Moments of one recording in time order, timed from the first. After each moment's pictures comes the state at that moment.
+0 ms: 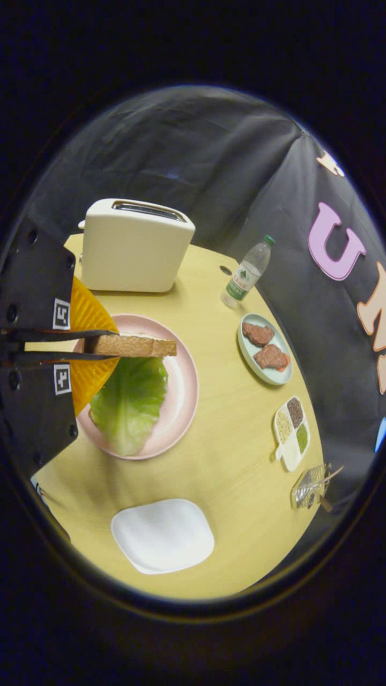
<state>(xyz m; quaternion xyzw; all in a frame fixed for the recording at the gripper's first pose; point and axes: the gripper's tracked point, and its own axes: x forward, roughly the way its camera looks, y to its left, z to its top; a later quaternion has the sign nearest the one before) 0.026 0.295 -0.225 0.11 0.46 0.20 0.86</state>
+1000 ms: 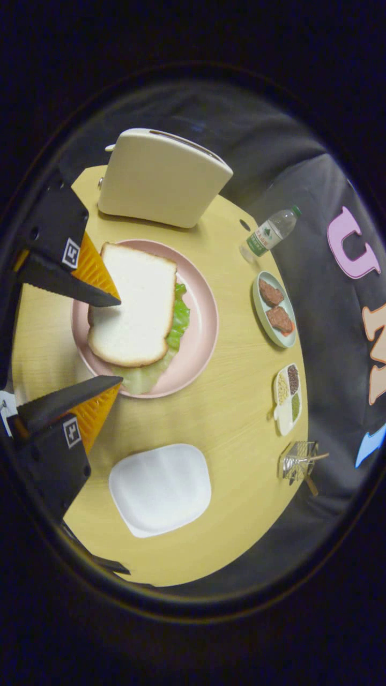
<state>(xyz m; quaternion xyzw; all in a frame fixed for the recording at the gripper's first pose) 0.018 0.224 -0.256 -0.04 0.42 0.11 0.90</state>
